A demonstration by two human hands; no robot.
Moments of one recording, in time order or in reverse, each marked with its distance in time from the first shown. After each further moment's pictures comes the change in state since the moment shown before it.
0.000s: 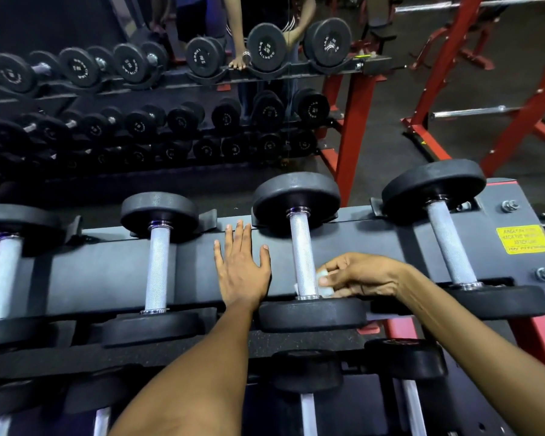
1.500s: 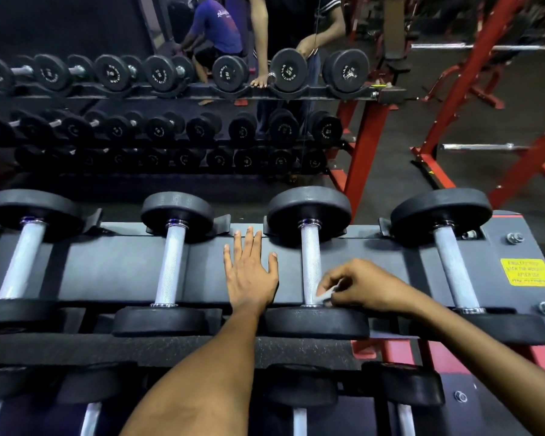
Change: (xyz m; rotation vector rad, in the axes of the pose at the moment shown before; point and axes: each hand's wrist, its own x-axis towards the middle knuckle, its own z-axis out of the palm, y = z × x) left_hand 0.002 0.000 0.001 -0.001 0.027 -0.013; right_hand -0.031 -0.025 0.039 -1.017 0.323 -0.322
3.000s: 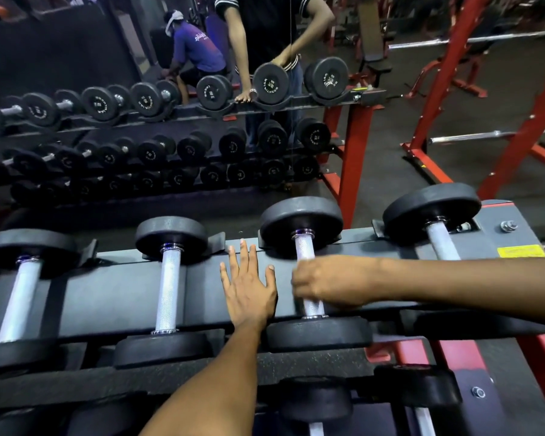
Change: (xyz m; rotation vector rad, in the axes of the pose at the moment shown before) left_hand -0.002 0.001 -0.002 0.091 -0.041 0.004; right_hand 0.045 -0.016 -0.016 -0.972 -0.212 -0.753
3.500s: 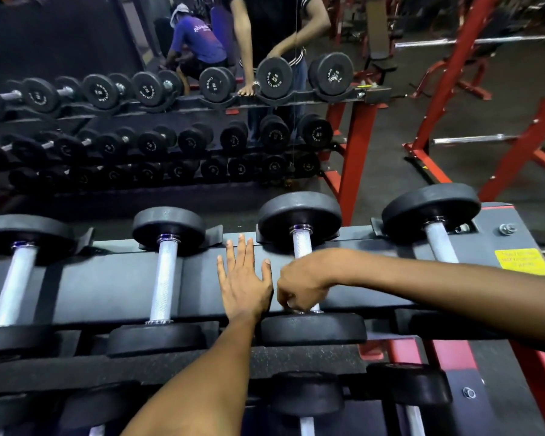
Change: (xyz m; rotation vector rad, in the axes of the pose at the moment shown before) left_hand 0.002 0.000 0.001 -0.024 -0.006 -0.016; right_hand 0.040 -0.019 -0.020 0.226 -0.482 0.252
